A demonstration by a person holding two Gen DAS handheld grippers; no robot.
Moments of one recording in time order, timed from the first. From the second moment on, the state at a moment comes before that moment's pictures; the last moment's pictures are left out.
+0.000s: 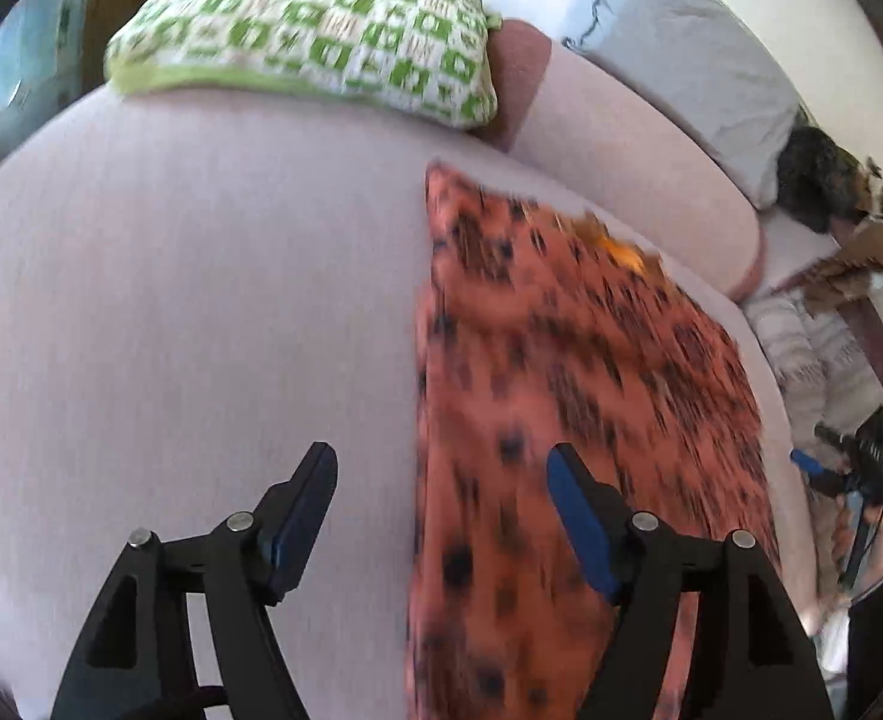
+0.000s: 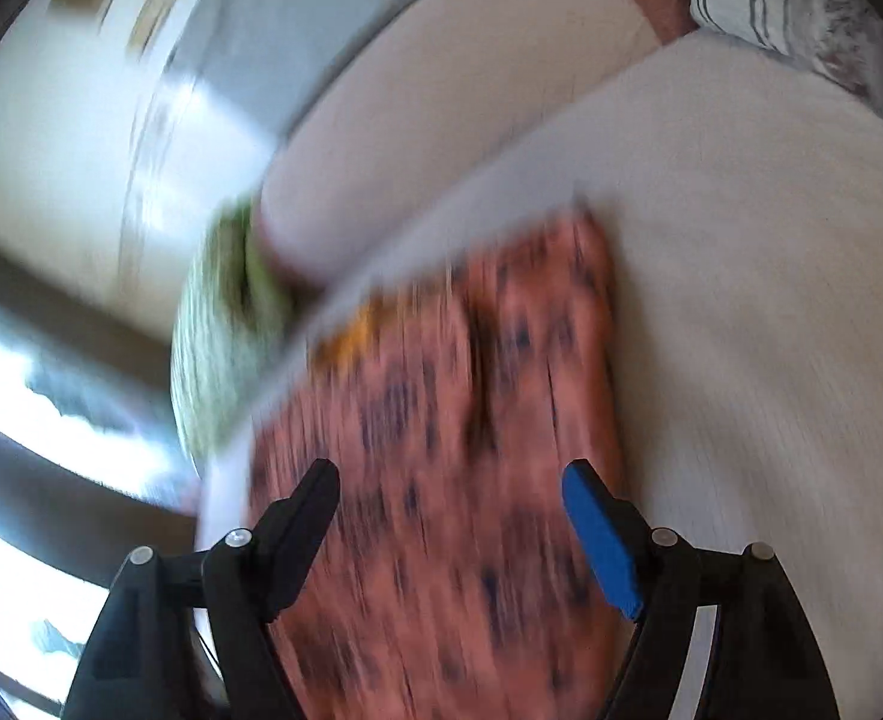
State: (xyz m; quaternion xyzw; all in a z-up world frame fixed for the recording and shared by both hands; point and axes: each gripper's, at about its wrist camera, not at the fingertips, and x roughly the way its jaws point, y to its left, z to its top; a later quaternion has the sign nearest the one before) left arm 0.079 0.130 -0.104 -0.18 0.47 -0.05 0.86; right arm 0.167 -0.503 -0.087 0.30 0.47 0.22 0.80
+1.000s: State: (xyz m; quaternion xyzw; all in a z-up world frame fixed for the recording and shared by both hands) left arm -0.048 0.101 -0.146 -0.23 0.52 -0.03 0.82; right arm -0.039 -0.537 -0.124 0.25 0.54 0.15 0.79
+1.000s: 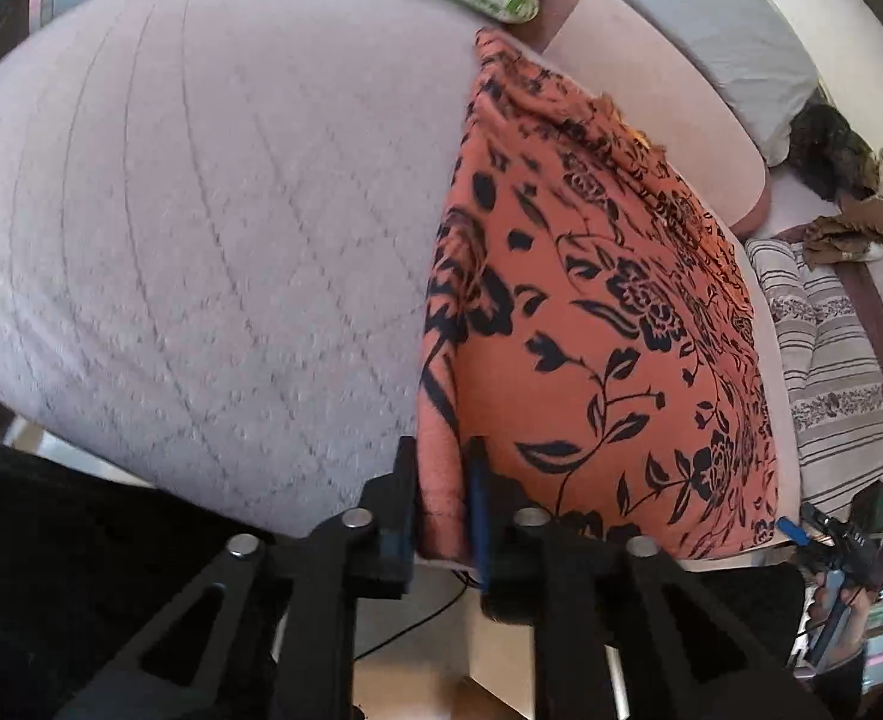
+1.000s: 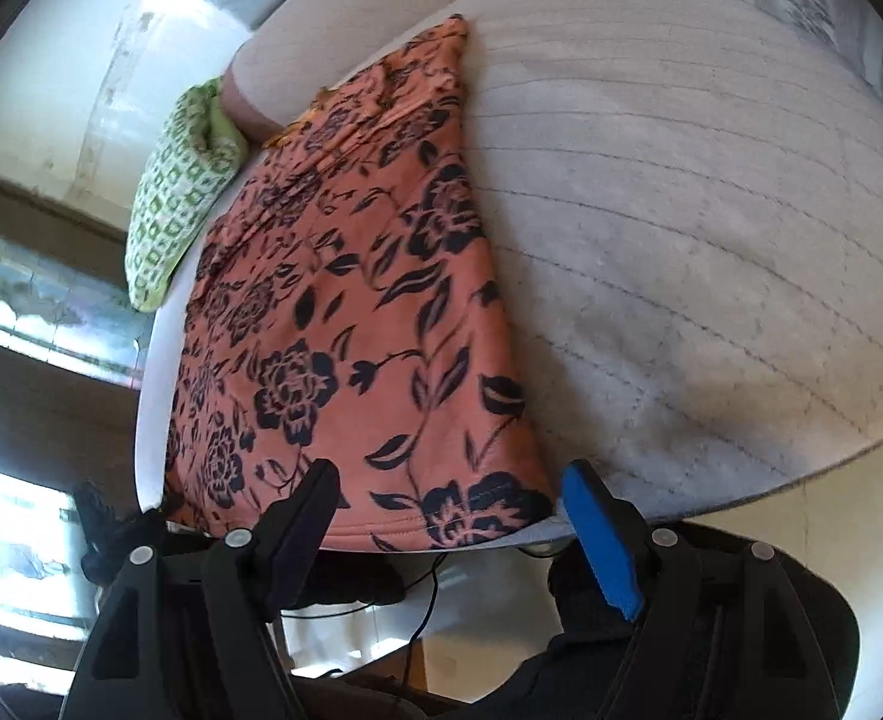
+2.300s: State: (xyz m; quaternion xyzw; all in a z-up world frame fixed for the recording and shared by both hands) left arm -0.033 0.096 -0.128 -0.19 0.53 -0.05 0.82; right arm -0.025 -0.533 -0.127 0.29 0.58 0.15 0.75
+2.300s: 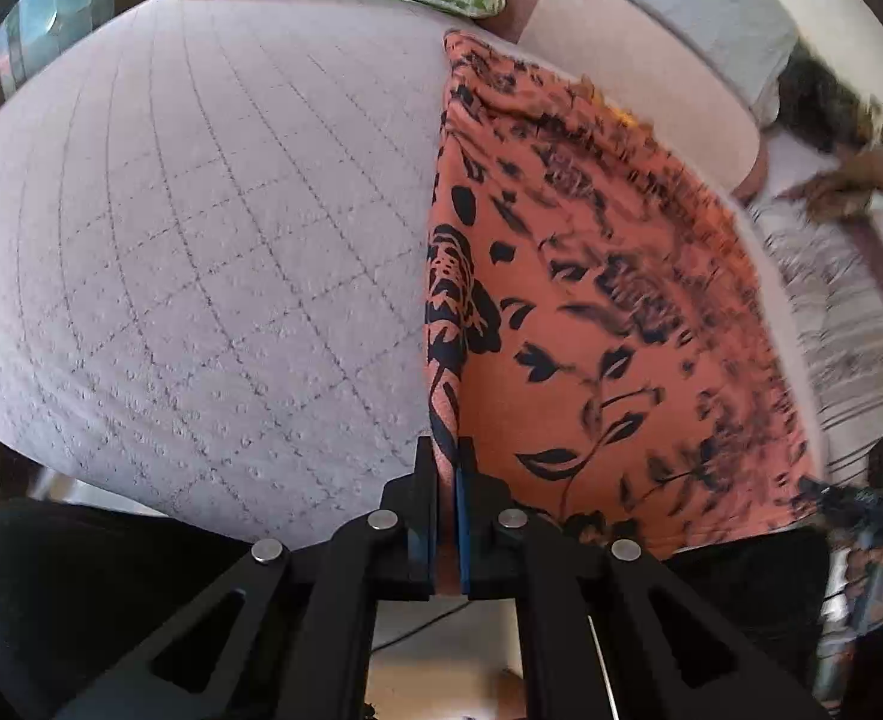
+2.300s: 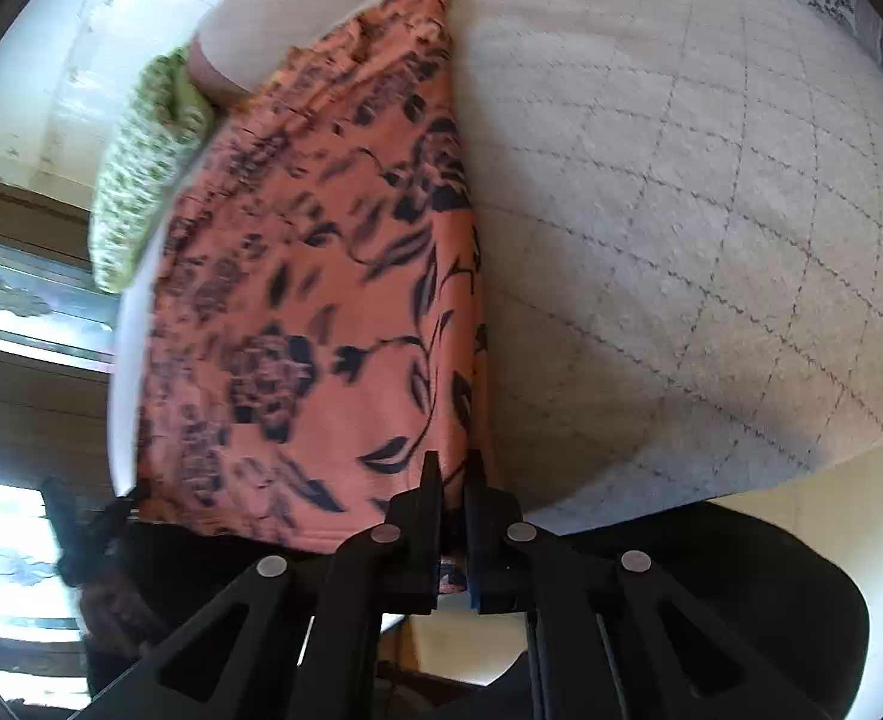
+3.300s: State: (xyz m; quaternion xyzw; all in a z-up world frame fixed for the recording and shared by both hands) left arm 0.060 0.099 -0.031 -0.23 0.46 -0.16 0.84; right arm 0.058 -0.567 -0.063 0.41 0.47 0.27 0.74
